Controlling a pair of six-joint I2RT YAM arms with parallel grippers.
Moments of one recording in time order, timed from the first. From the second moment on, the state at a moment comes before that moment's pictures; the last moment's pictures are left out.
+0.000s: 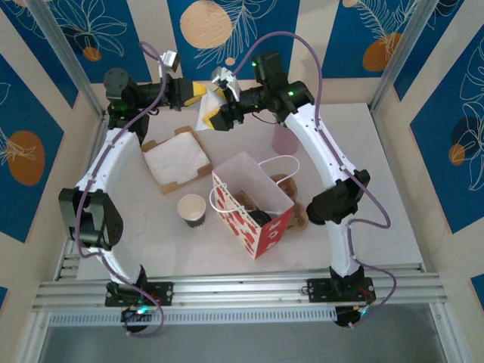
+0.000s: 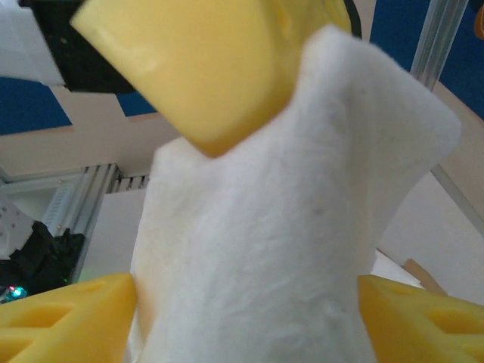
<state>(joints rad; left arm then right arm) -0.14 1.72 1.62 0.58 1.38 -1.42 0.54 2.10 2.47 -0.92 -0.93 -0.35</state>
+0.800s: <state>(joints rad) -0.14 1.64 1.75 -0.41 1.05 -0.66 0.58 2.00 2.34 -0.94 -0.74 -0.24</state>
